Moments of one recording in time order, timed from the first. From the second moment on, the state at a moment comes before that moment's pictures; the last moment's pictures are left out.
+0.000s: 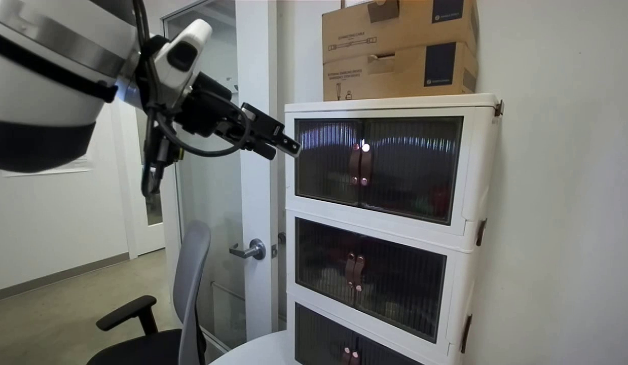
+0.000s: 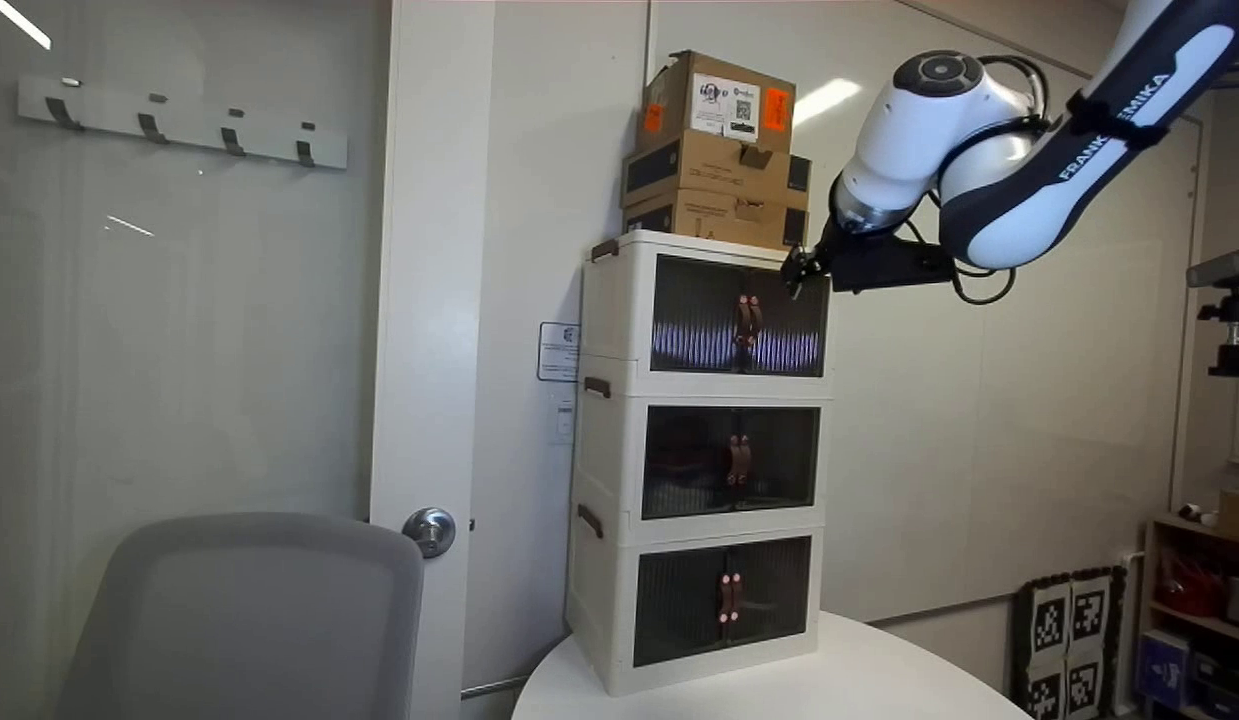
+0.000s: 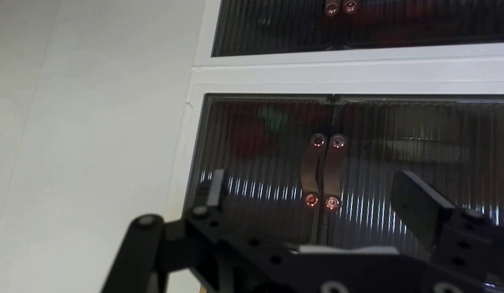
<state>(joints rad) -1.27 -0.47 1.05 -2.32 -0.93 2.99 1.29</state>
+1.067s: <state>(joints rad) -1.89 -0.85 1.52 -2.12 -0.91 2.99 1.75</state>
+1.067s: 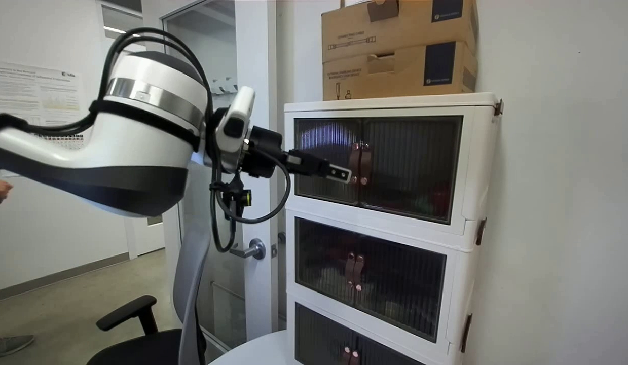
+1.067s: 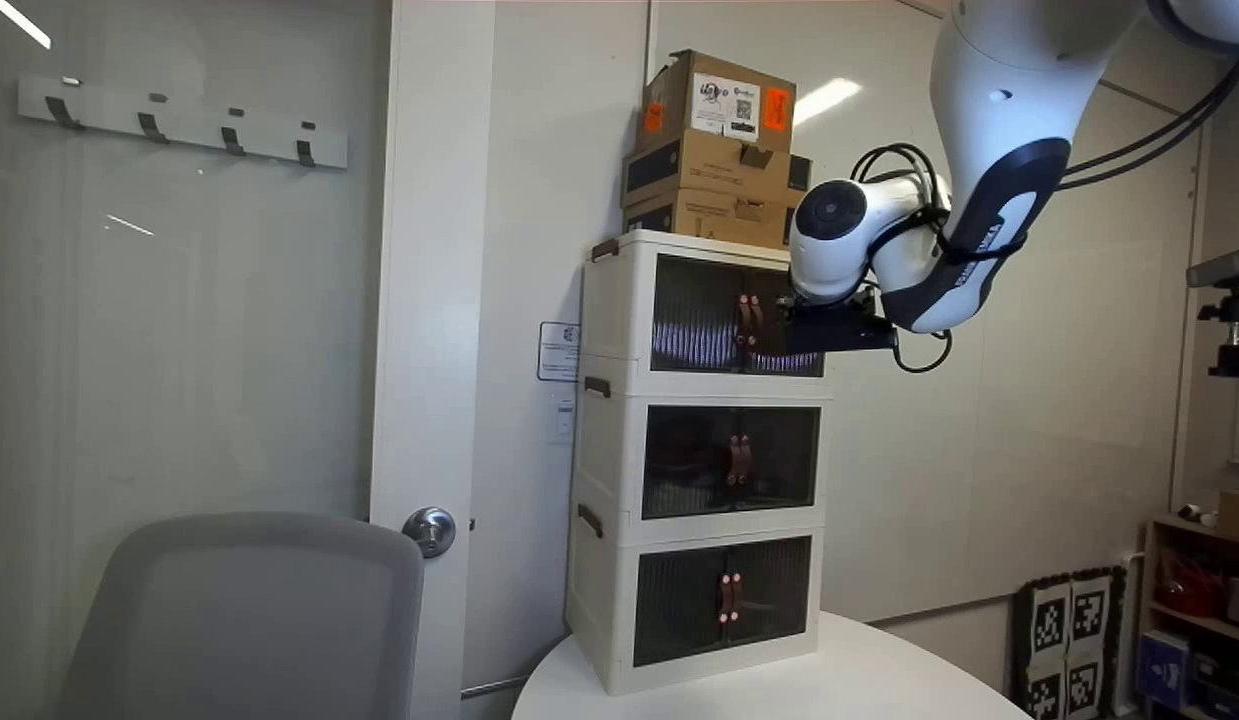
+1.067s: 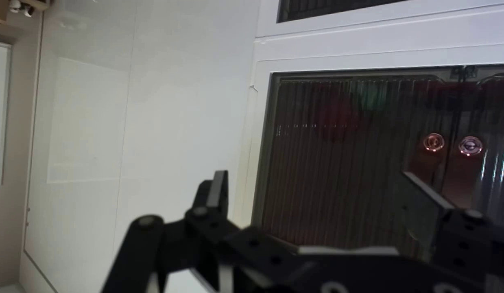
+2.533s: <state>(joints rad) -2.12 -1.20 1.62 -1.95 -0.06 3.01 1.42</state>
